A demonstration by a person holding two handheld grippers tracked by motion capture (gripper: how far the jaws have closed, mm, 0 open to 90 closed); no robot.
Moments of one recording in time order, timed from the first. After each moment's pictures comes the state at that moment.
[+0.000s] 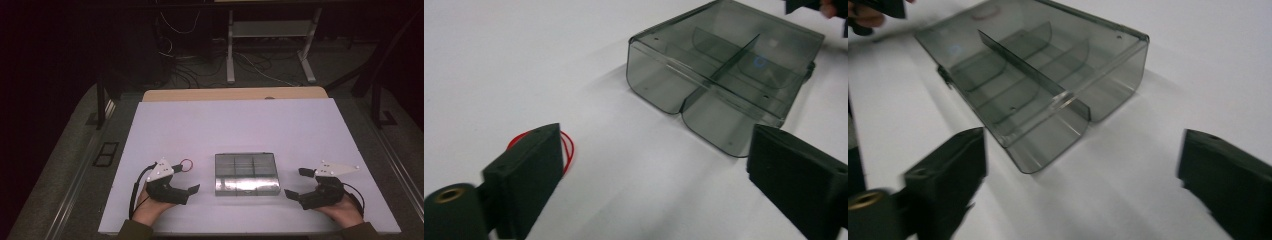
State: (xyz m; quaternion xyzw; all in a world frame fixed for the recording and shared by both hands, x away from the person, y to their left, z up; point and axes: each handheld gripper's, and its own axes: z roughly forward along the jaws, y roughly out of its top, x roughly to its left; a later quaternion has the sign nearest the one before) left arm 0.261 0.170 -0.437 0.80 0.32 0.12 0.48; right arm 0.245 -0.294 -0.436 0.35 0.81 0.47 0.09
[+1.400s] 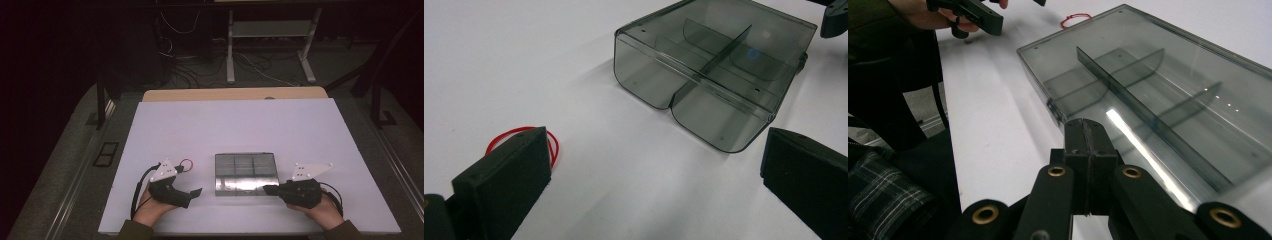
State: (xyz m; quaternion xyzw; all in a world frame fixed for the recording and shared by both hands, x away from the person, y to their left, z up) left arm 0.260 0.164 -0.438 0.81 0.31 0.11 0.48; right arm 0.242 -0.235 -0.421 0.26 0.84 0.48 0.02
